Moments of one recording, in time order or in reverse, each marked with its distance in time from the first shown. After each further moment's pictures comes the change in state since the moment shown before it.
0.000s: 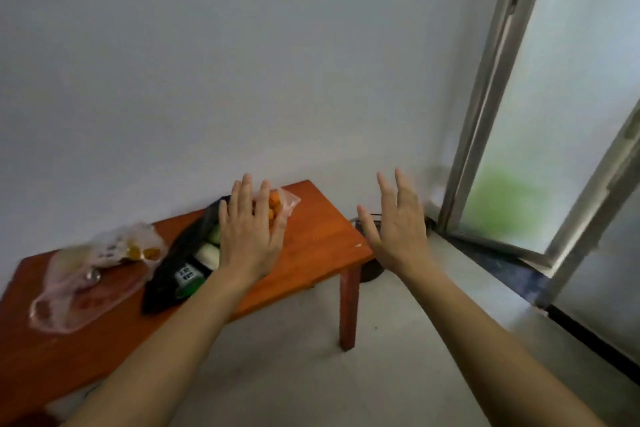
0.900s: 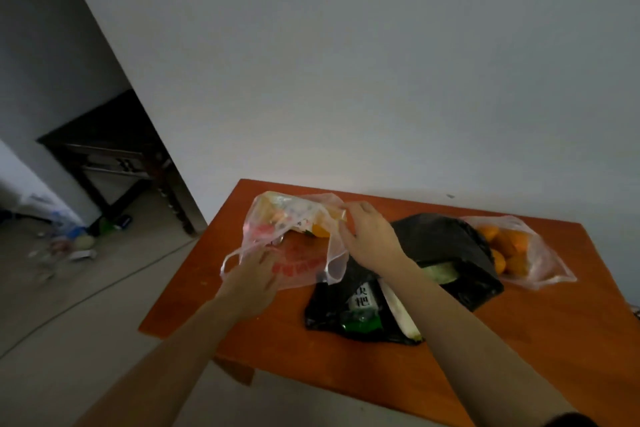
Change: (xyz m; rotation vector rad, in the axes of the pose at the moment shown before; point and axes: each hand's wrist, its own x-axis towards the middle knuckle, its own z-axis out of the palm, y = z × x) left_hand 0.020 -0.446 0.030 0.250 -0.565 -0.556; right_hand 0.170 -0.357 0.440 0.492 -0.746 -0.551
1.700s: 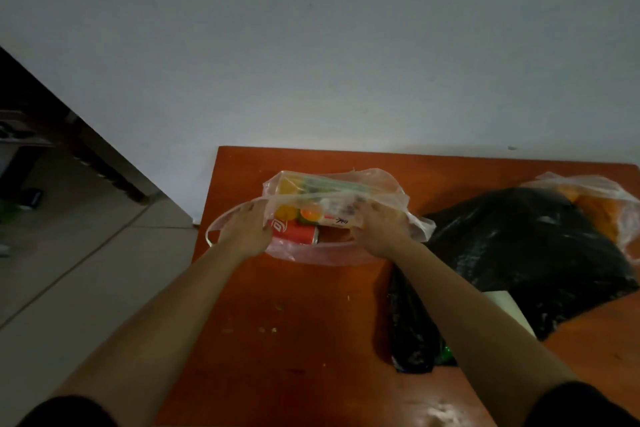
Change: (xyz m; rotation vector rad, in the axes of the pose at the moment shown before) left_hand 0.274 -0.246 0.059 -0.256 -0.164 -0.033; right_hand 0.190 0.007 0.196 -0.159 -0.507 0.569
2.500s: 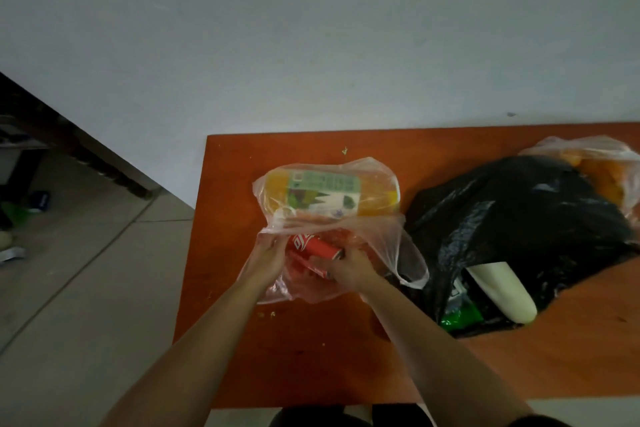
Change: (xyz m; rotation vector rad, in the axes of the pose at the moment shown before) left_hand -0.059 0.043 0.059 -0.695 -0.134 -0.320; right_hand -0.026 0.001 0.120 0.925 -0.089 0.216
